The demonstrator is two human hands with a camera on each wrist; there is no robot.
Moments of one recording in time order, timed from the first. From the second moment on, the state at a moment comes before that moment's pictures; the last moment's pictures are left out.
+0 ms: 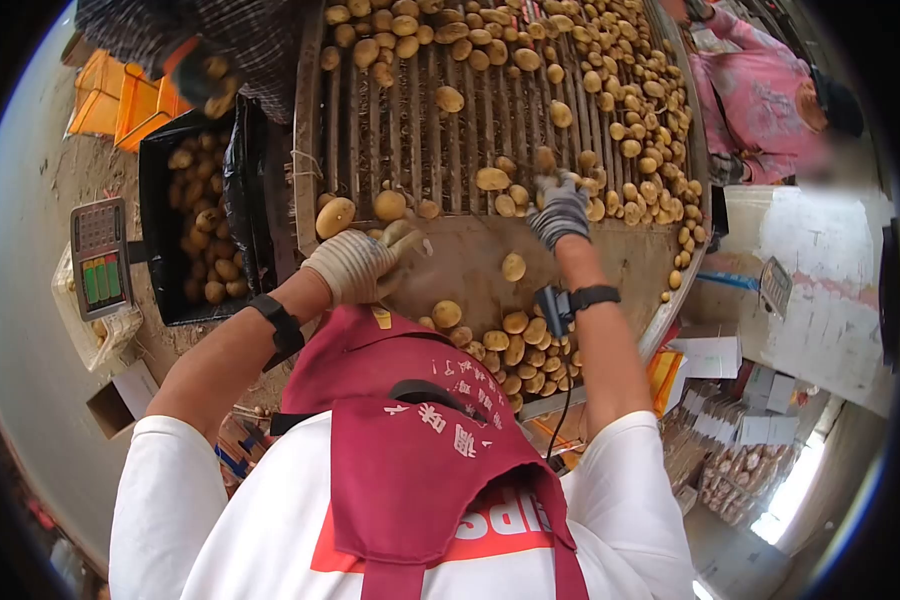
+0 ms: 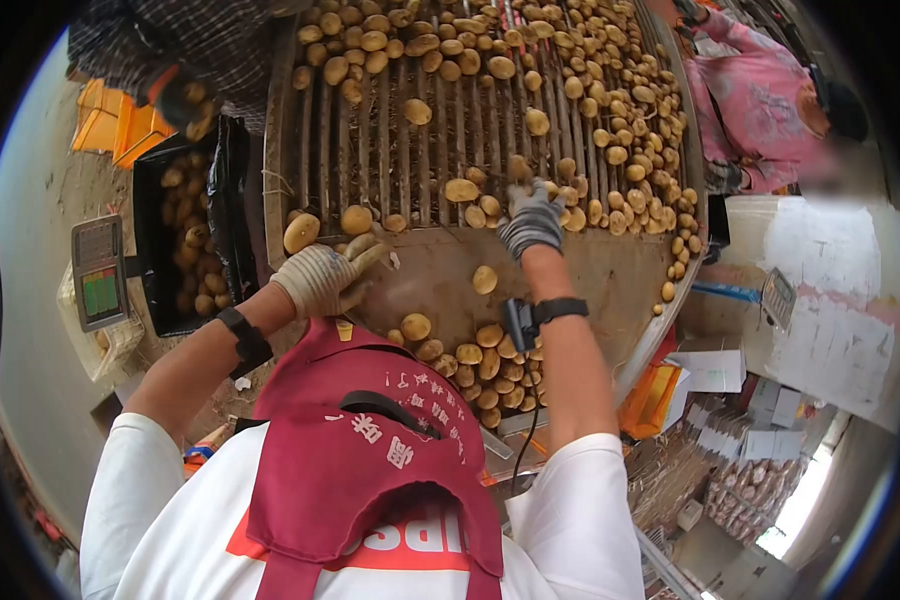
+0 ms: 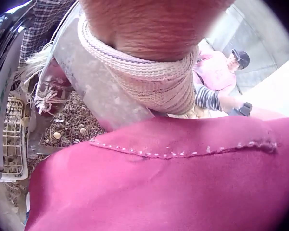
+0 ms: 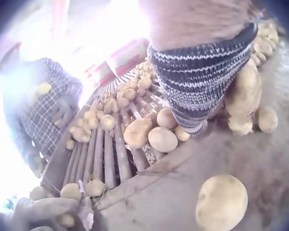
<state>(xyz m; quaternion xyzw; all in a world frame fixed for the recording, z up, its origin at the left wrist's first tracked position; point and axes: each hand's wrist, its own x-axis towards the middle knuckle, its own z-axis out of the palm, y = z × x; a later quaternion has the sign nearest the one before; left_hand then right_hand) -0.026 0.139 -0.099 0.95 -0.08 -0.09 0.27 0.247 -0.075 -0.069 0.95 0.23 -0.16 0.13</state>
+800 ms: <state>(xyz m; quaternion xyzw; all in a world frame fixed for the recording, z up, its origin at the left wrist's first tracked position) 0.057 0.134 -0.058 0.95 0.03 -0.27 0.13 -0.041 -0.364 -0.084 0.98 0.00 -0.06 -0.21</state>
